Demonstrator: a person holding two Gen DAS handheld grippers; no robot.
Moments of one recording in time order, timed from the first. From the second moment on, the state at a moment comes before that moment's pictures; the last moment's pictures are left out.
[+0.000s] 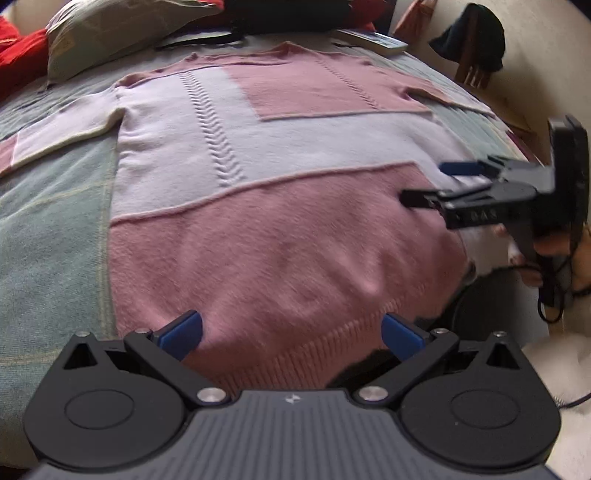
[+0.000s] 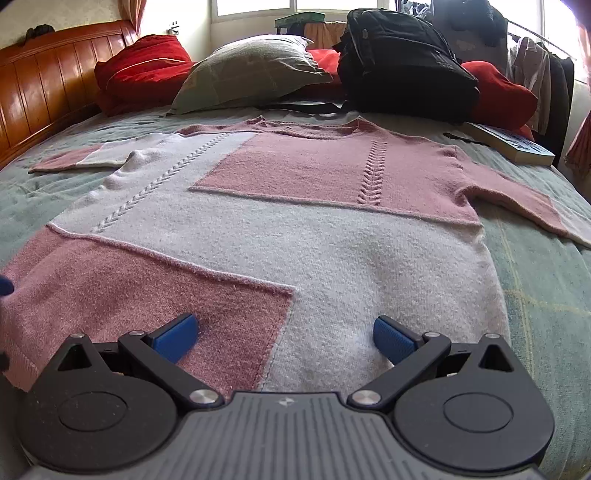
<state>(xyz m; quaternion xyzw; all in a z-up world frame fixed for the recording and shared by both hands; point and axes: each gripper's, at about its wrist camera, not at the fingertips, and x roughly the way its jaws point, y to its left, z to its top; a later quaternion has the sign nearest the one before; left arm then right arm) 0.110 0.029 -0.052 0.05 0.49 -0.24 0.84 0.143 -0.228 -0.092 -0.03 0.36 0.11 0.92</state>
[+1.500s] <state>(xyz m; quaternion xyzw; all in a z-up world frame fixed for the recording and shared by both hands) 0.153 0.011 -0.058 -0.08 0.45 -0.18 0.87 0.106 -0.256 -0.084 0.01 0.36 0.11 0.93</state>
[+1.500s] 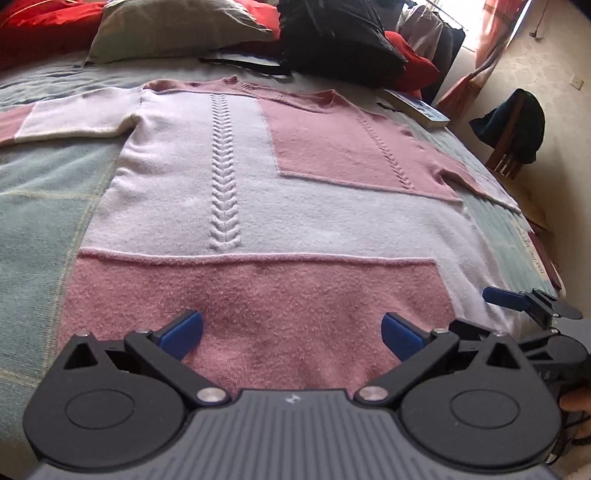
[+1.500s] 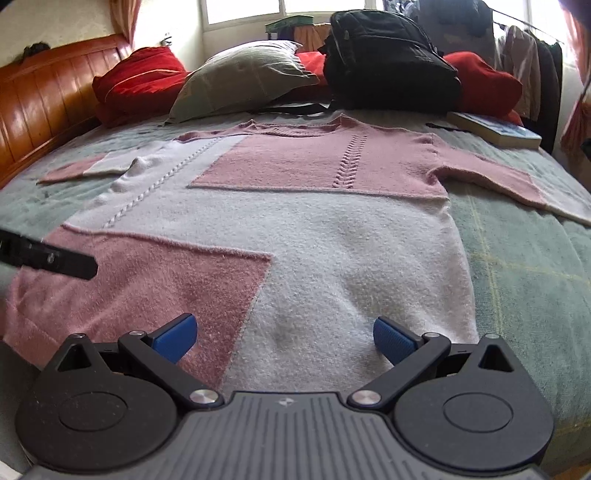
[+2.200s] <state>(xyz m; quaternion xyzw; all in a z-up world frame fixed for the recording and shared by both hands) 0.154 0.018 -0.061 -0.04 0.44 -0.25 0.86 0.102 -0.214 -0.062 -0.03 0.34 0.09 0.93</state>
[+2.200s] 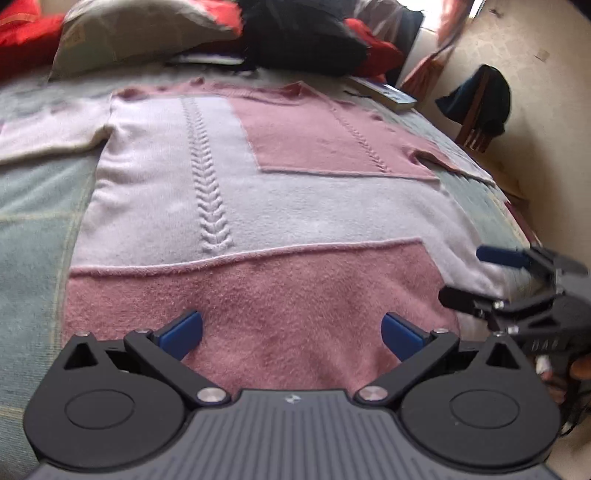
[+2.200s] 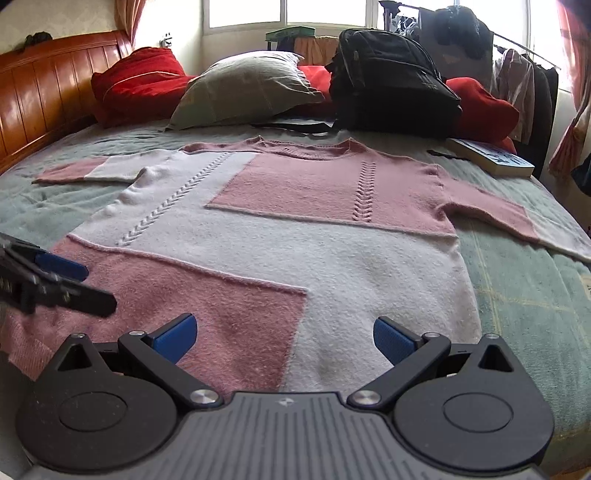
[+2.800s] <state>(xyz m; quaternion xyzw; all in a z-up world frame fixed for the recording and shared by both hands) 0.158 0.041 -0.036 -0.03 0.44 -0.25 0.86 0.077 -0.194 -0.046 -0.04 0.33 0.09 0.94</state>
